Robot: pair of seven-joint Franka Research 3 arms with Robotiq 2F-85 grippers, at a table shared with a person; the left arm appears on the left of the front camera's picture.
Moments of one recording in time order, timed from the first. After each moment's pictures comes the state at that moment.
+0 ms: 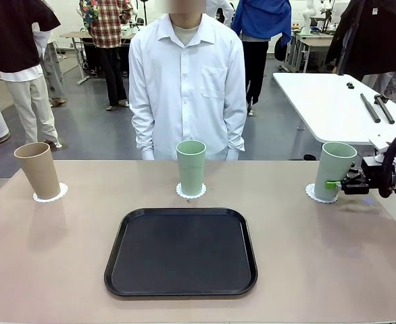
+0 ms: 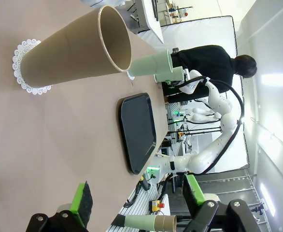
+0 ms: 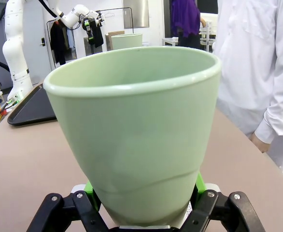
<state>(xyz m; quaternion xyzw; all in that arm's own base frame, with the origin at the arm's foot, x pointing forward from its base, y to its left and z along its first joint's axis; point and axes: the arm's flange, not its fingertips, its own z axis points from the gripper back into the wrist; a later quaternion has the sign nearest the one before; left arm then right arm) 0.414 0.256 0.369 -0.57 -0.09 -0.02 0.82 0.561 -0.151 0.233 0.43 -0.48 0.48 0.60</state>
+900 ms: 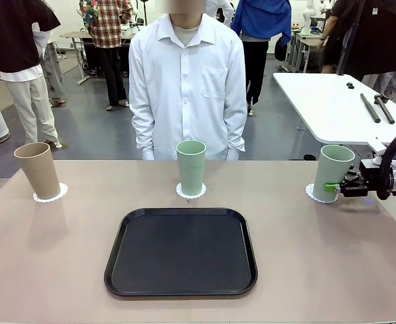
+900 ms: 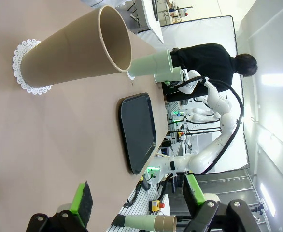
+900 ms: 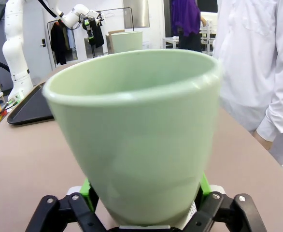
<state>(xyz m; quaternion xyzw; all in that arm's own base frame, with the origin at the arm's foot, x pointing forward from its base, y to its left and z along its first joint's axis) 0.414 0.256 0.369 -0.57 -0.09 -0.02 0.82 0.561 -0.148 0.225 0.43 -0.47 0.48 0.60</state>
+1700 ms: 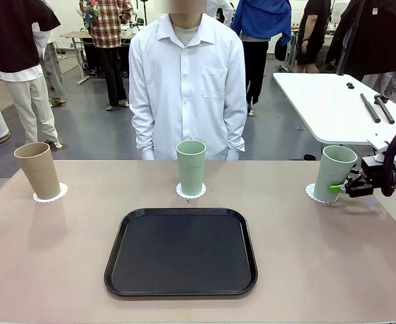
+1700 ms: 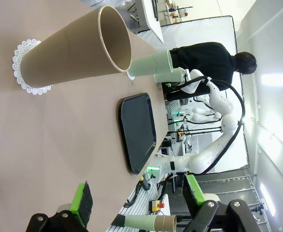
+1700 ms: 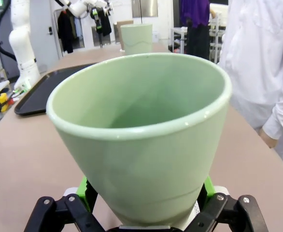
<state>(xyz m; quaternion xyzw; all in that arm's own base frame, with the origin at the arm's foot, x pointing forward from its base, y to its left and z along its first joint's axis) 0.414 0.256 0.369 -0.57 -0.09 -0.02 0.82 0.559 -0.151 0.240 0.42 -0.44 0.51 0.60</state>
